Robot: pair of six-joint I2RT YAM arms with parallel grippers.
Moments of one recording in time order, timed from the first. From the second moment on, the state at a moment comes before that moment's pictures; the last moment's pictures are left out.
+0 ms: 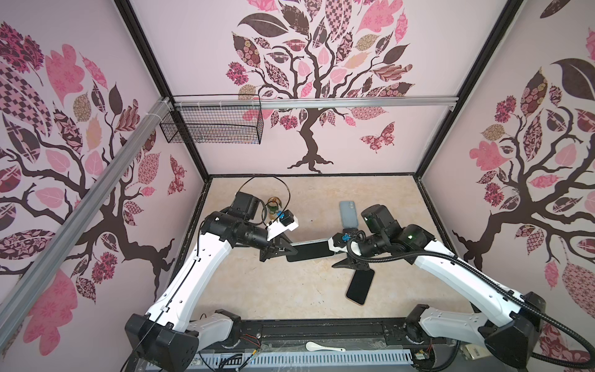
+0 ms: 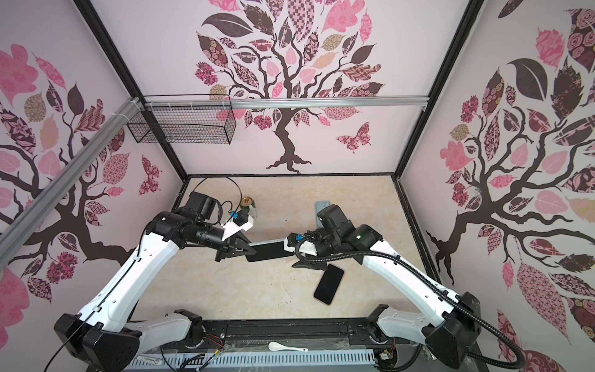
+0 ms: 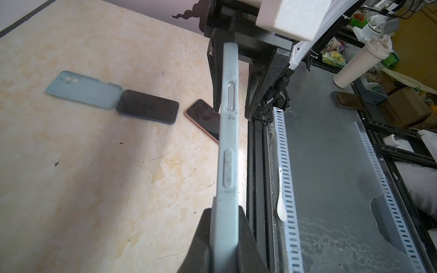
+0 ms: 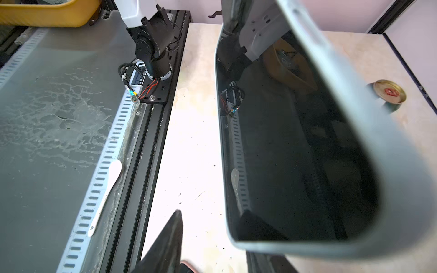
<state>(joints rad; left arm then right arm) -0.35 1.22 1.29 -1.21 0.93 0.80 0.67 1.19 1.10 -0.78 -0.71 -0.73</state>
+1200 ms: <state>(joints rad) -0.36 1.22 1.29 -1.23 0.93 0.82 0.65 1.25 1.14 -0.83 -0.78 -0.76</state>
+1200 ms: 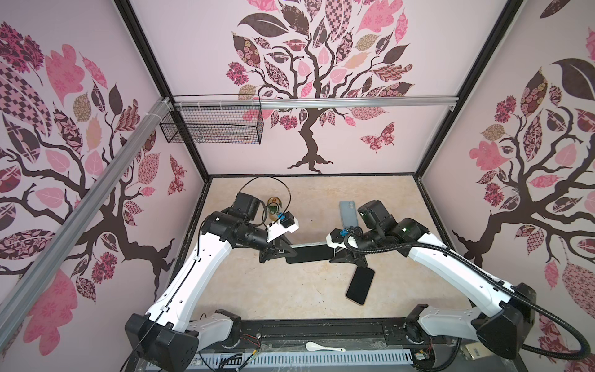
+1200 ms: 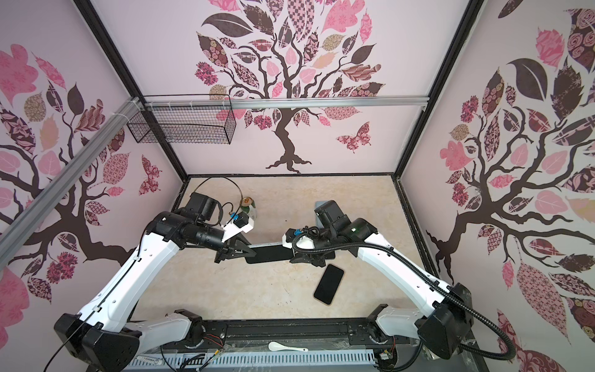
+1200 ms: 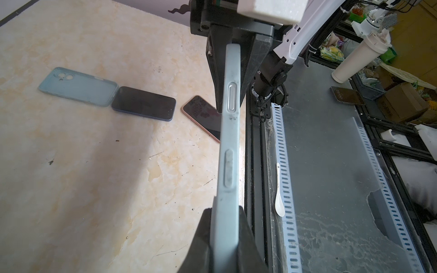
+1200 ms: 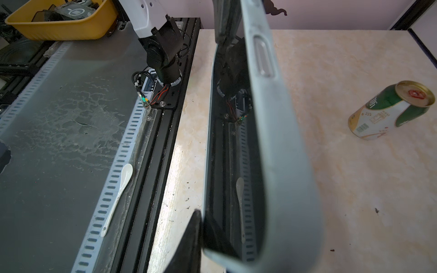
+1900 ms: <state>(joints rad) -0.37 1.39 1.40 -1.36 0.95 0.98 0.70 1.17 1.03 -0.74 -0.69 -0.77</state>
